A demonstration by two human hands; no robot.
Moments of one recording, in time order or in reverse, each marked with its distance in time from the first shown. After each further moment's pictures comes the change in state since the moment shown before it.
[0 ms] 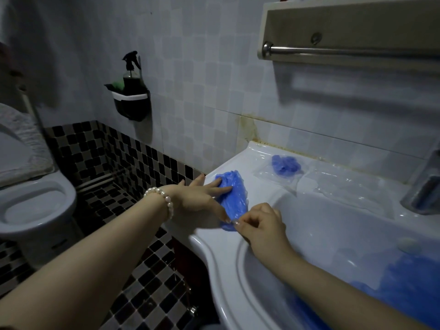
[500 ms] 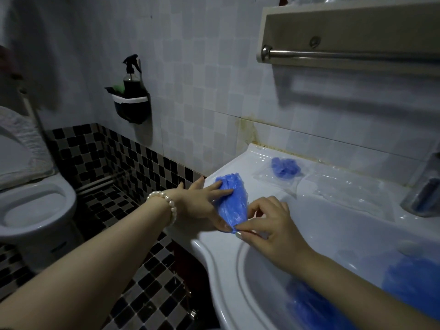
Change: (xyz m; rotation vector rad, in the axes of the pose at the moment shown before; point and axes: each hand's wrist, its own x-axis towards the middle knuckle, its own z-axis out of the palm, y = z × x) left_hand 0.001 0.003 0.003 0.117 0.037 -0.016; right_hand 0.012 0.012 -0.027 -0.169 -0.051 -0.589
